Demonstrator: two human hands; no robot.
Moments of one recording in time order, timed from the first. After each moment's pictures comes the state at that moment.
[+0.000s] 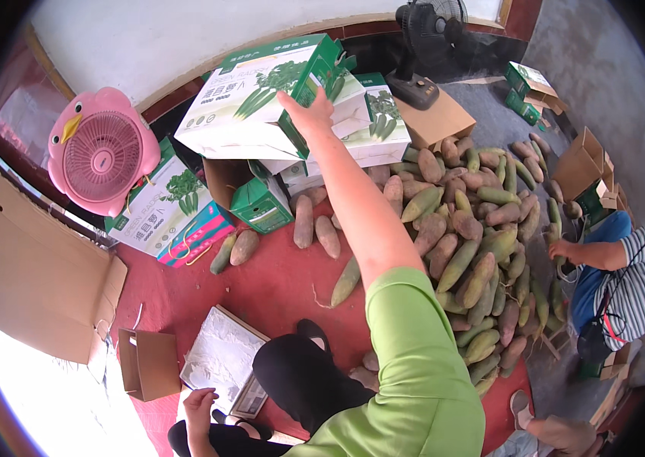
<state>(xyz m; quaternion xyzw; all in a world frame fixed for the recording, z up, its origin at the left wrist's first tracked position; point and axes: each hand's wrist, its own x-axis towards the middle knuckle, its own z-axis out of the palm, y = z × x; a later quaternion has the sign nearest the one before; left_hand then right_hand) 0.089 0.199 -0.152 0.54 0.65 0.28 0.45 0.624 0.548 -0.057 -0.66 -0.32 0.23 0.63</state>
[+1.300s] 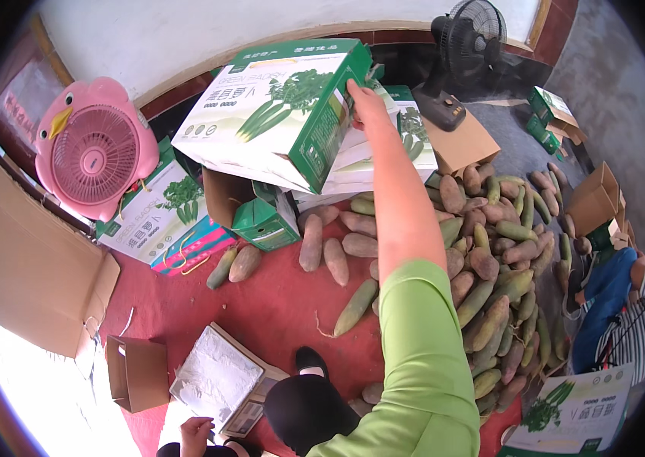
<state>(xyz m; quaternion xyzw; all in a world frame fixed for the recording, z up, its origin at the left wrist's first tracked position) 0.089 0.211 -0.158 0.54 0.68 0.17 0.46 0.731 0.603 -0.075 -0.61 -0.29 0.41 0.61</state>
